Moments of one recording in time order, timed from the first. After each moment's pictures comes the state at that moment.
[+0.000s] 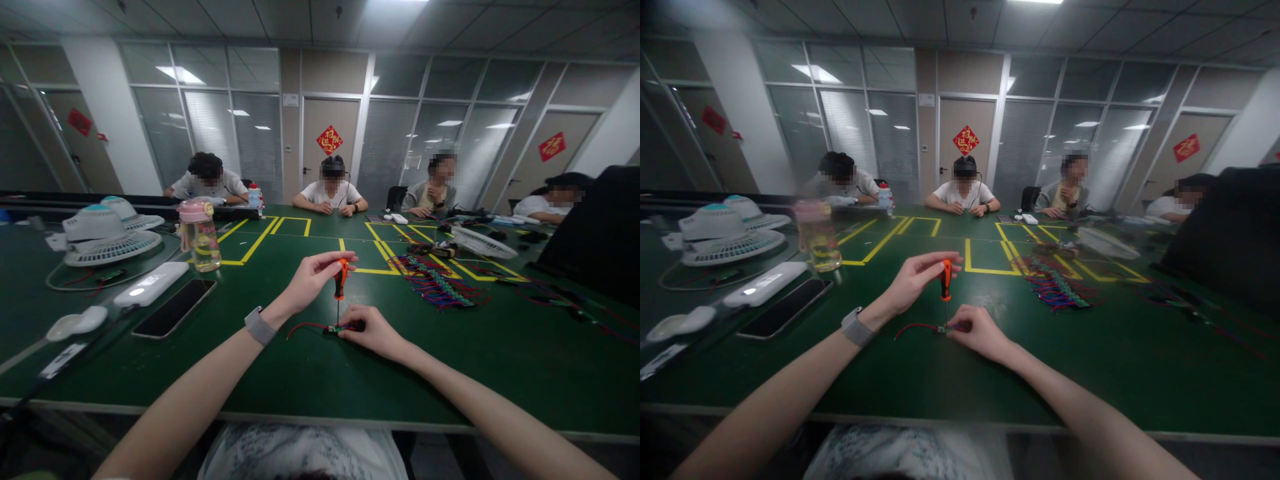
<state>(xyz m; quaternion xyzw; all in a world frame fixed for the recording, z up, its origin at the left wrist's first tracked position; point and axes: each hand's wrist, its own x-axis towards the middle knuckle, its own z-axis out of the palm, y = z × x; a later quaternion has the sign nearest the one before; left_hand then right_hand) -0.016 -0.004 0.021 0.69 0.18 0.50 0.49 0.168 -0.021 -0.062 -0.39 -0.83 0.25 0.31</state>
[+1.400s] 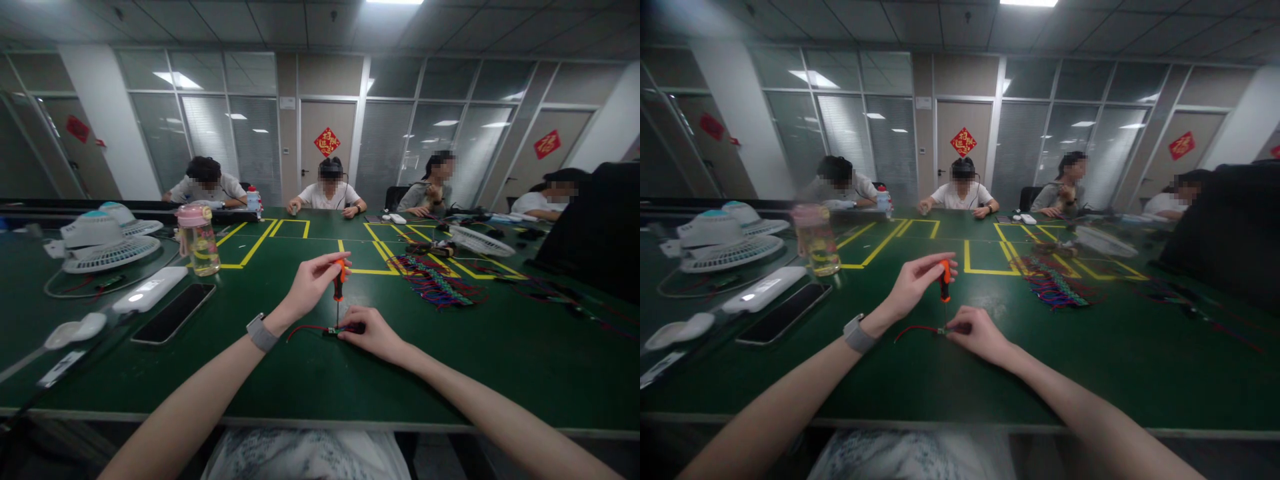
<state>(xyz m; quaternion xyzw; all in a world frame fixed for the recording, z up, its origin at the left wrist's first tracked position) -0.011 -0.007 0.018 0.70 0.22 0.53 0.43 0.168 -0.022 -0.065 -0.39 -0.84 0.21 0.32</state>
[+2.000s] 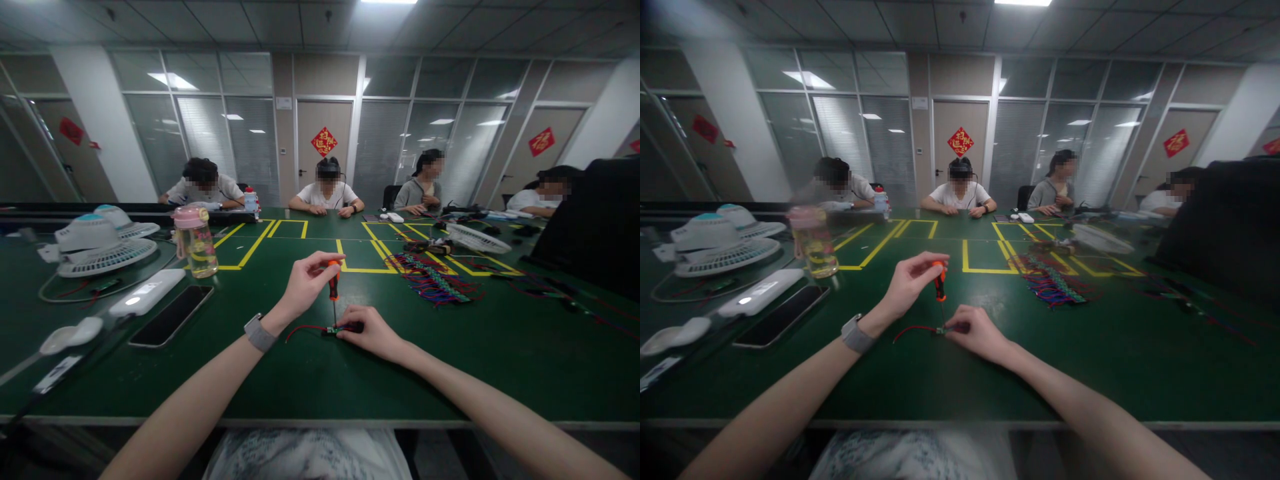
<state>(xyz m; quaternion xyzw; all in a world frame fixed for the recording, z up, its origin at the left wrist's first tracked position) -0.011 -0.005 0.017 0.69 0.23 0.57 0.38 0.167 -0.023 -0.065 -0.39 -0.84 0.22 0.32</state>
